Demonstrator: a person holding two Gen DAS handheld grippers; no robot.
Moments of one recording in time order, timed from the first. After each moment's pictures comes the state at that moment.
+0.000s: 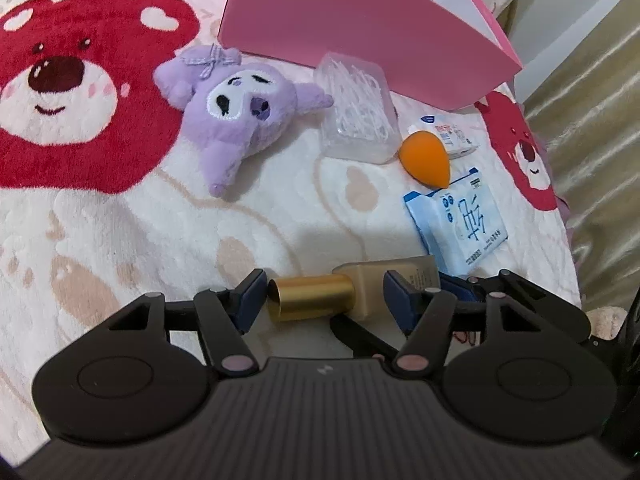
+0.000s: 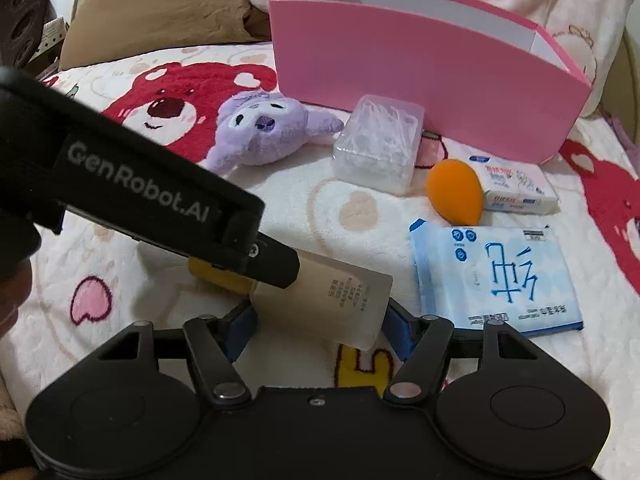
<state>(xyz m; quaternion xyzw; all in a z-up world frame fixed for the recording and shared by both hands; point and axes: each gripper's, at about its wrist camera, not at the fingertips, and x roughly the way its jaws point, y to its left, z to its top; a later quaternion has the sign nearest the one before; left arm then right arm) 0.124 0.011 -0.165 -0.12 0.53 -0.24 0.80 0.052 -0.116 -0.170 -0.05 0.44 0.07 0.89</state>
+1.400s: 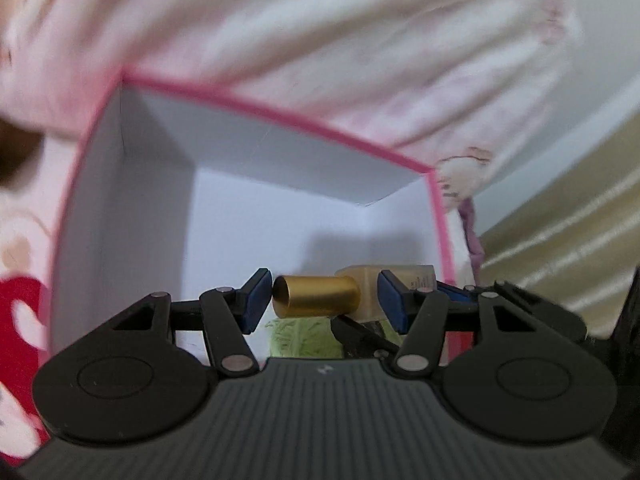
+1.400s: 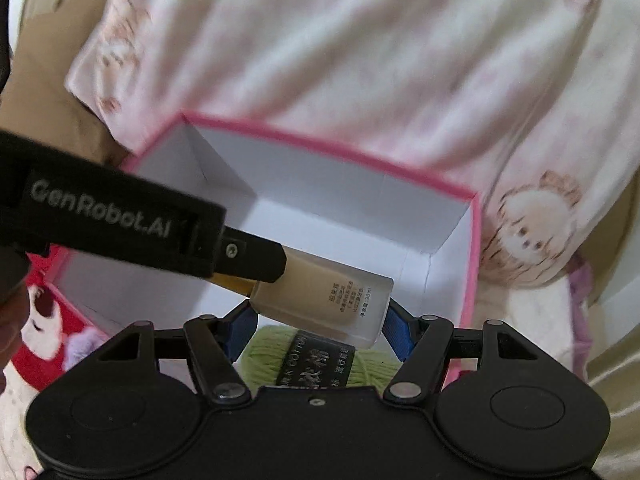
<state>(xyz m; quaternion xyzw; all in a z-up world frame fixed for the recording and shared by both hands) 0.365 -0.083 -0.068 -0.20 0.50 -0.24 0.81 0.285 -0.237 -0.068 -0.06 0.45 0.05 0.89</state>
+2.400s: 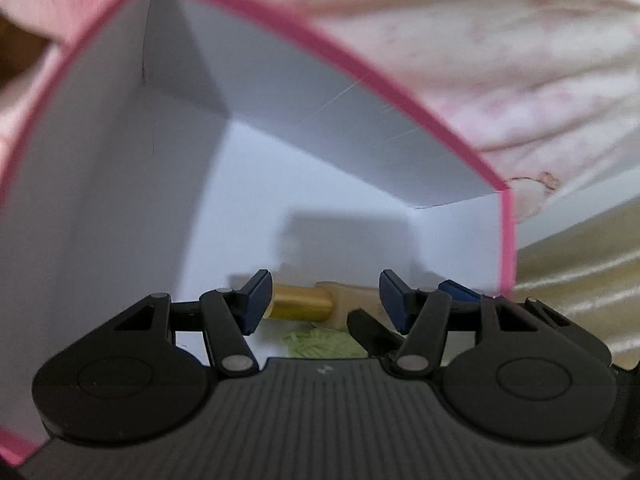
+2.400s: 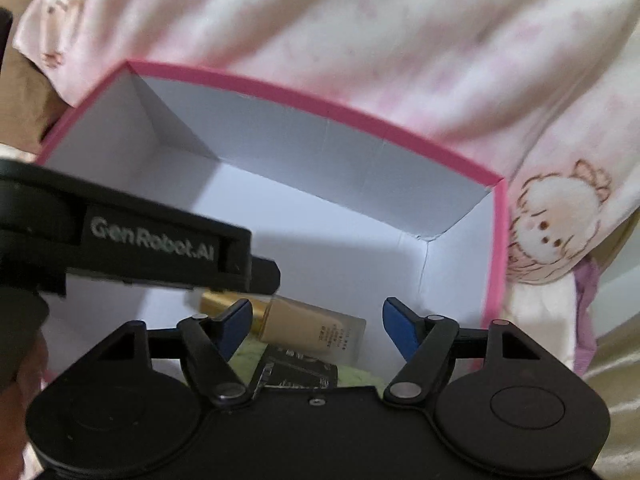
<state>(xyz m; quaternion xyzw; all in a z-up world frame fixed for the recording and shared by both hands) 0.385 -0.104 -0.113 -0.24 0.54 -0.19 0.78 0.313 -0.234 -0.090 -0.09 0.50 0.03 0.86</state>
